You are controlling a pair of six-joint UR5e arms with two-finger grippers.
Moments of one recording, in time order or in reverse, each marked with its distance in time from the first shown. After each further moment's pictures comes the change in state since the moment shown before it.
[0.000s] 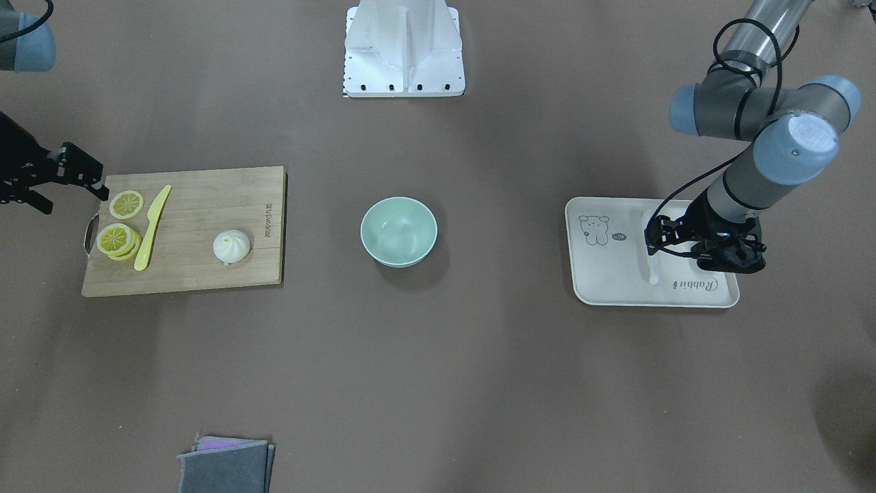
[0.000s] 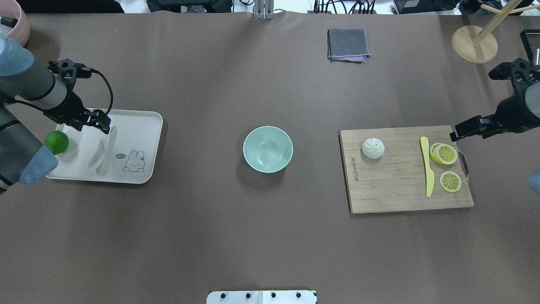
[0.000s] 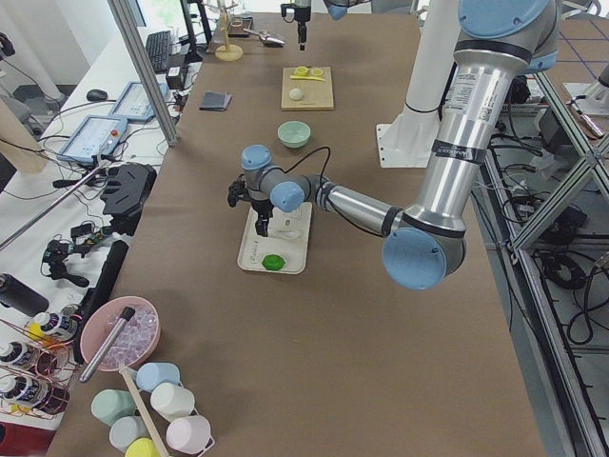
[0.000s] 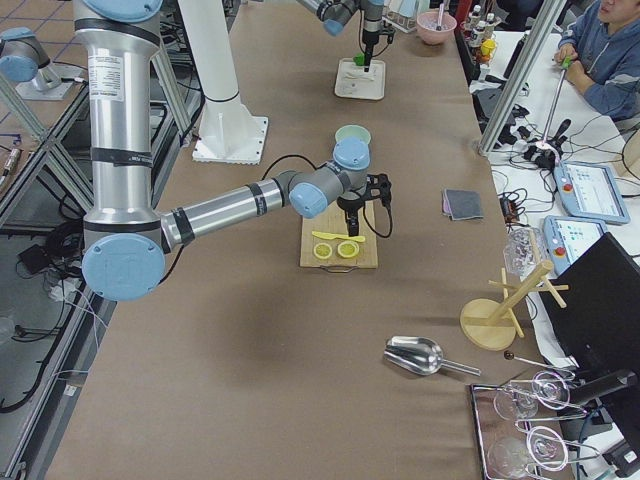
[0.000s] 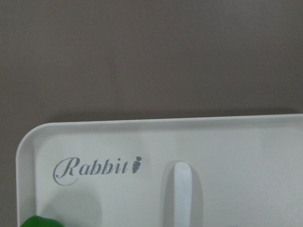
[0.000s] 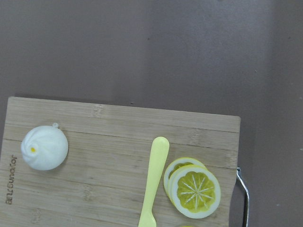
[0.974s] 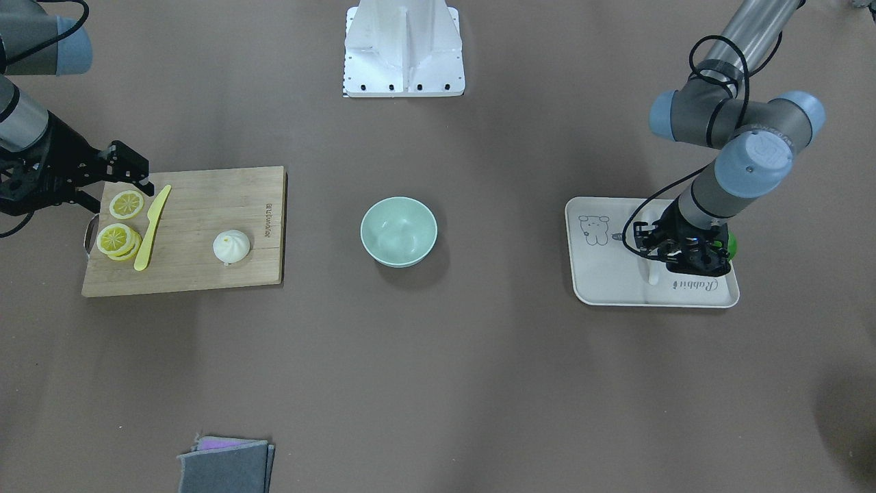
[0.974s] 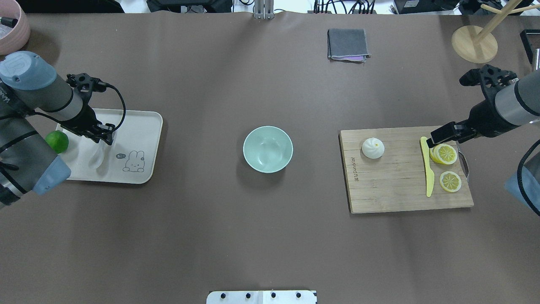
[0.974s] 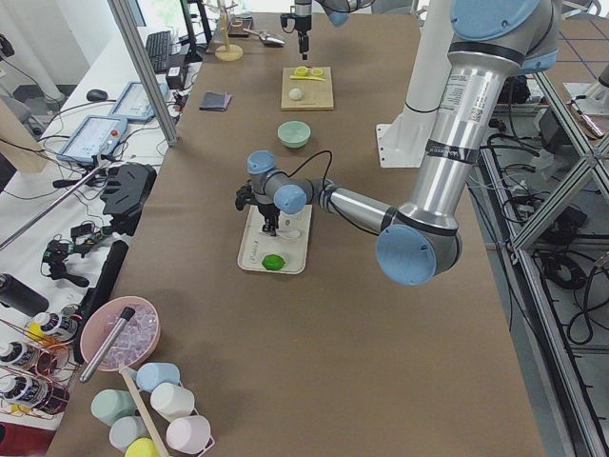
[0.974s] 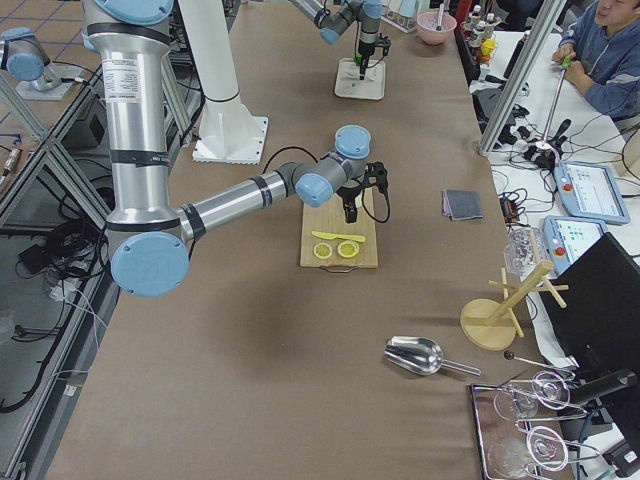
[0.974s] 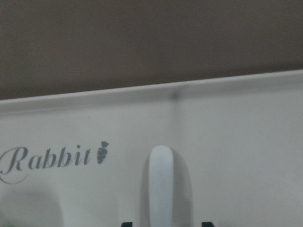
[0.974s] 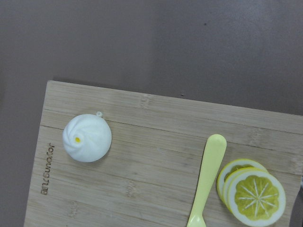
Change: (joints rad) left arm 0.050 -0.014 0.045 -0.002 0.021 0.010; right arm -0.077 0.050 -0.003 -0.005 0.000 0.023
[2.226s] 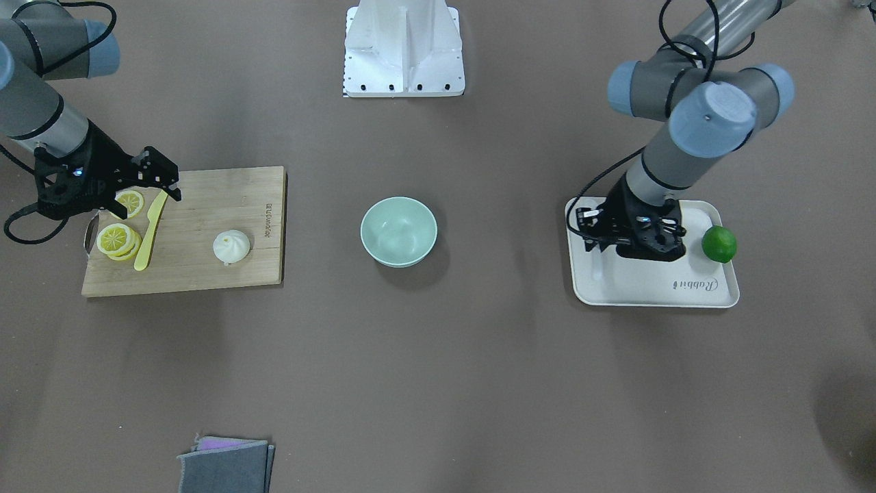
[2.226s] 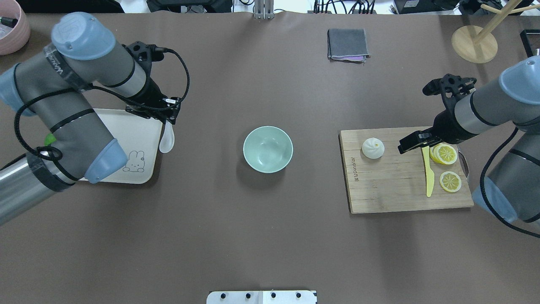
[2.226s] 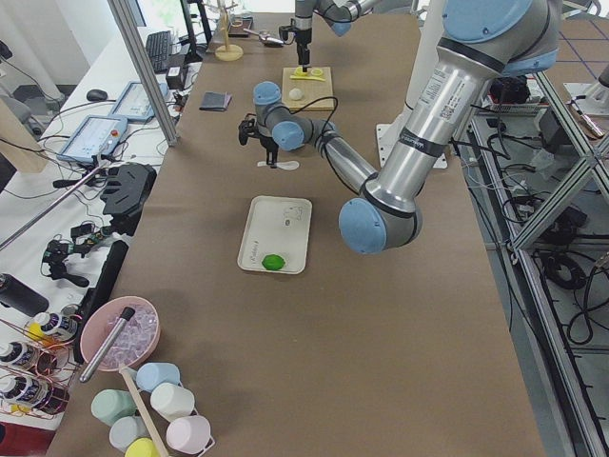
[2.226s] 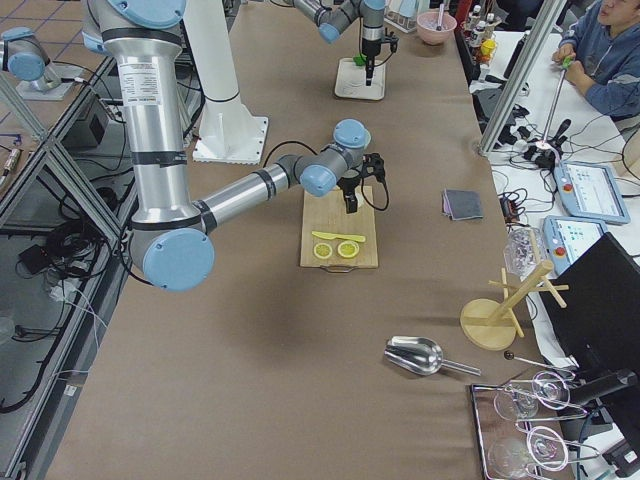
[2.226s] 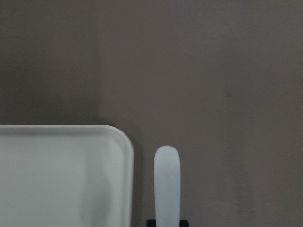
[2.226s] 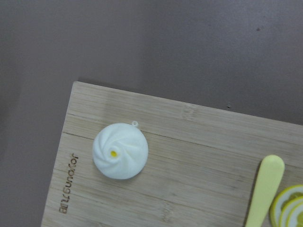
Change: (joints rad) left arm 0.081 -0.278 -0.137 0.151 0.002 -0.345; right arm -0.129 0.087 -0.024 0.000 -0.126 0.060
